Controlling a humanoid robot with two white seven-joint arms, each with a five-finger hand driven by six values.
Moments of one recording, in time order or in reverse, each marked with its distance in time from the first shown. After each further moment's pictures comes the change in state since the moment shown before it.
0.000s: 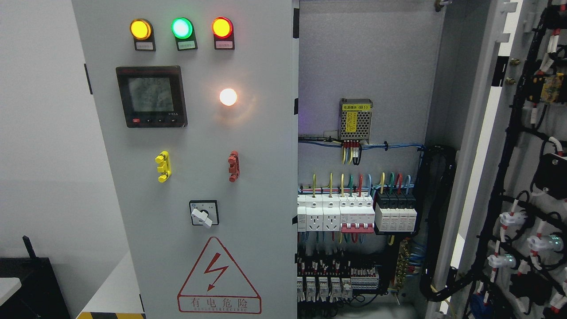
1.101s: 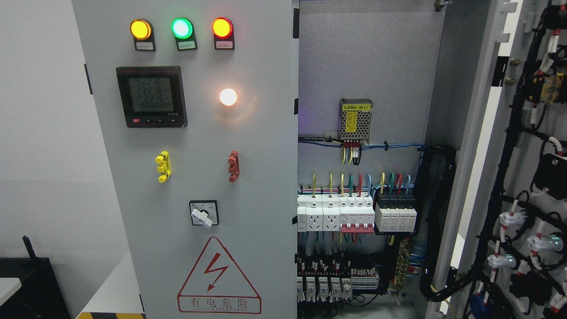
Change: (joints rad) left arm -0.381 -0.366 0.047 0.925 -0.163 0.053 0.541; right arm 0.000 0.000 0.000 0.000 0.000 0.001 0.000
